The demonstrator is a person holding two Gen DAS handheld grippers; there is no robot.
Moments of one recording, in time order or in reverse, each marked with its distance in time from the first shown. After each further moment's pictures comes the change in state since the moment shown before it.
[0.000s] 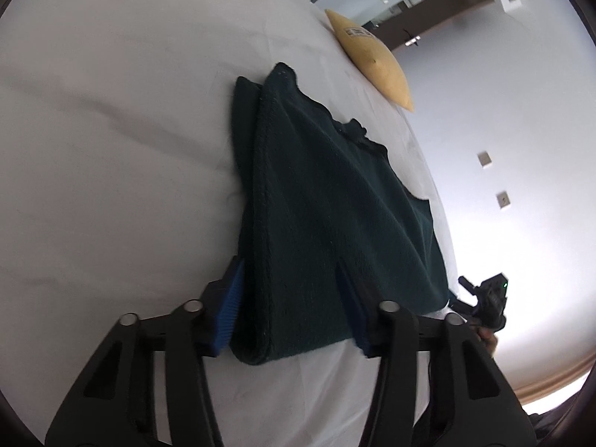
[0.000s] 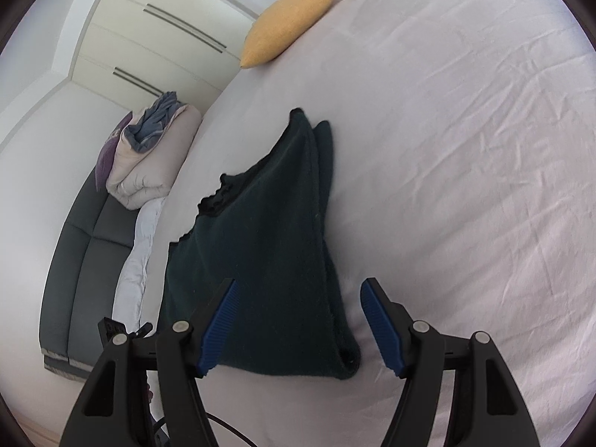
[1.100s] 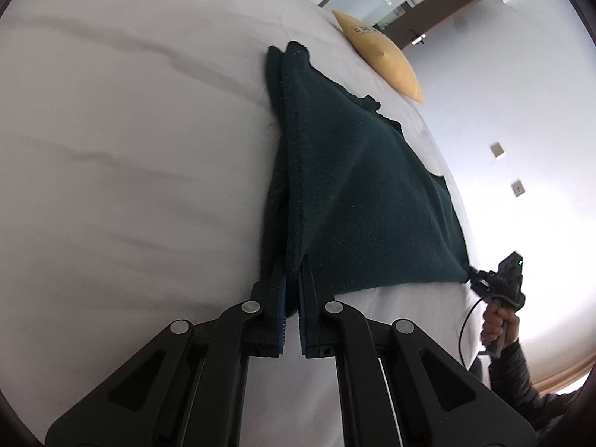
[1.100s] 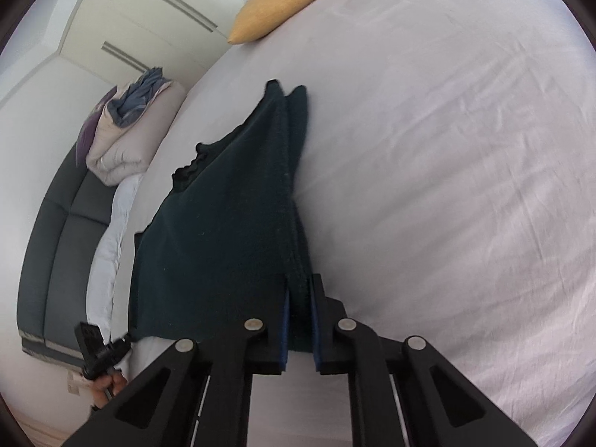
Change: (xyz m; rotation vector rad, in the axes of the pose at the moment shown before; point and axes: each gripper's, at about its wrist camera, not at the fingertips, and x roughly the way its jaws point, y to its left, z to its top) left arm -0.029 0.021 -0.070 0.014 -0.037 0.067; right arm 0.003 -0.018 -0.014 -0.028 0.059 -0.100
